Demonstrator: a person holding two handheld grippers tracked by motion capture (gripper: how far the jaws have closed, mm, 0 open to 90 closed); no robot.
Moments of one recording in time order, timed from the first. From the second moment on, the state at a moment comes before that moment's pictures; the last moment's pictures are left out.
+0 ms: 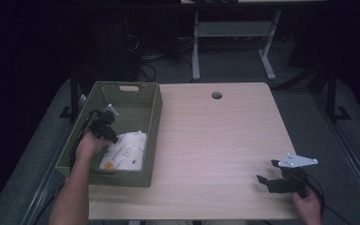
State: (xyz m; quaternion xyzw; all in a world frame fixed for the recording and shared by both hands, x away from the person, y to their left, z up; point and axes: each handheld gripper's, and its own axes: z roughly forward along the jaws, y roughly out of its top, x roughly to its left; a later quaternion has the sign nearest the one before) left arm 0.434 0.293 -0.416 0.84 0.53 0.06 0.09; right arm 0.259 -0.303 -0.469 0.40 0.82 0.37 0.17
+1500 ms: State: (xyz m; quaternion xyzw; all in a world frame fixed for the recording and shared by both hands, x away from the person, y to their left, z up) left arm 0.415 0.268 -0.423 0.86 0.49 0.04 0.11; right arm 0.263 -0.293 -0.468 0.39 0.82 0.37 0.17
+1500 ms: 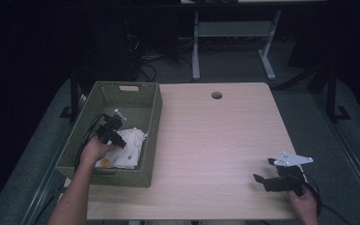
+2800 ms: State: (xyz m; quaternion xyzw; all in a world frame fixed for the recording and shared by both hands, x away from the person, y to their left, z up) left arm 0.355 0.261 -0.344 0.79 0.46 0.08 0.39; right arm 0.262 -0.300 -0.463 0.40 0.81 0.39 0.18
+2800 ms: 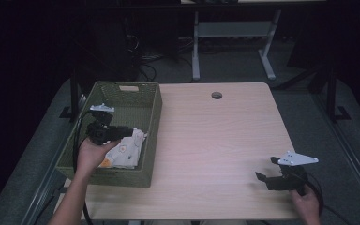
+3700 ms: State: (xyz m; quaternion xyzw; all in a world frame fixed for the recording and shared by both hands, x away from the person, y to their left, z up) left arm 0.320 0.190 -0.334 0.81 0.40 0.08 0.43; right arm 0.262 -0.306 -0.462 0.40 0.80 0.40 0.18
